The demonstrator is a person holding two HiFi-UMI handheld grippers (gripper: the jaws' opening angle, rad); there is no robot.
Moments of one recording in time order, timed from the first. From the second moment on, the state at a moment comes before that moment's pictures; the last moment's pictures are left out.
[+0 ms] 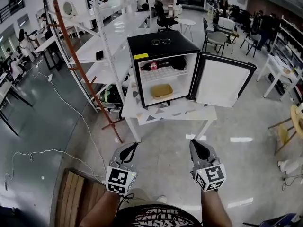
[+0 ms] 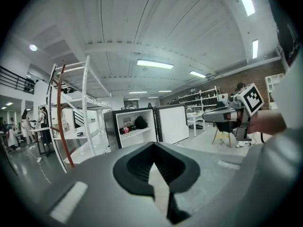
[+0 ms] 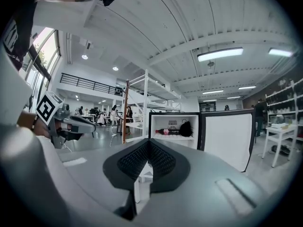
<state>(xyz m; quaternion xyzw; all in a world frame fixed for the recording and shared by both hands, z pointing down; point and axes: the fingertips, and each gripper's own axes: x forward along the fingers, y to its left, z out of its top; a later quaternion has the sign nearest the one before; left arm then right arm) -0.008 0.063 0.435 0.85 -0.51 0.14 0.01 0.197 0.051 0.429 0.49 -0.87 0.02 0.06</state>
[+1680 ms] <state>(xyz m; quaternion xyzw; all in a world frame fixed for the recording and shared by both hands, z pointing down) -0.040 0.017 0.464 0.84 -0.53 0.12 0.04 0.166 0.015 0.455 0.48 -0.87 0.03 0.10</state>
